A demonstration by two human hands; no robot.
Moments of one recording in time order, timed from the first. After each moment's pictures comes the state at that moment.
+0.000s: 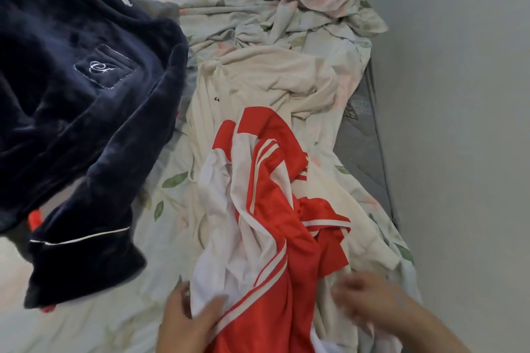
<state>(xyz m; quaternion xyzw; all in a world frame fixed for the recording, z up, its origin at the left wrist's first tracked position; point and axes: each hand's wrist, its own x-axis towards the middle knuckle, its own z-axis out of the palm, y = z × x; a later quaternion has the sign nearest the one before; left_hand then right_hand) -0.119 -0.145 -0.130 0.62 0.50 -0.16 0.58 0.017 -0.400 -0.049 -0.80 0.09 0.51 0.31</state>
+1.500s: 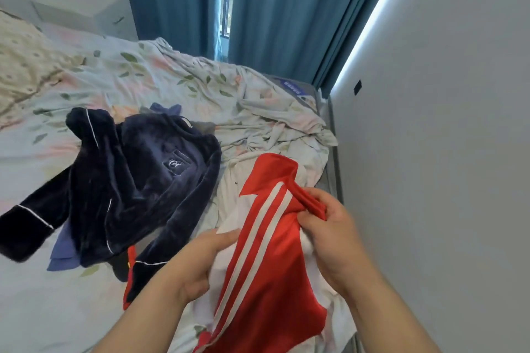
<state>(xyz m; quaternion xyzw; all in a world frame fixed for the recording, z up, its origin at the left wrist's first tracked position) -0.076 -0.054 0.201 0.43 0.25 -0.25 0.83 -0.006 -0.249 0.282 -0.75 0.03 0.17 0.64</state>
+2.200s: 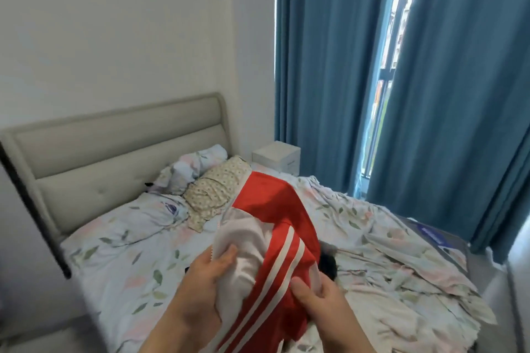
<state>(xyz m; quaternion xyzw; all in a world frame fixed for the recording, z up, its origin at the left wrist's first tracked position) -0.249 -0.099 0.458 0.48 0.25 0.35 0.76 -0.100 -0.225 0.422 -0.64 -0.26 0.38 0.62</state>
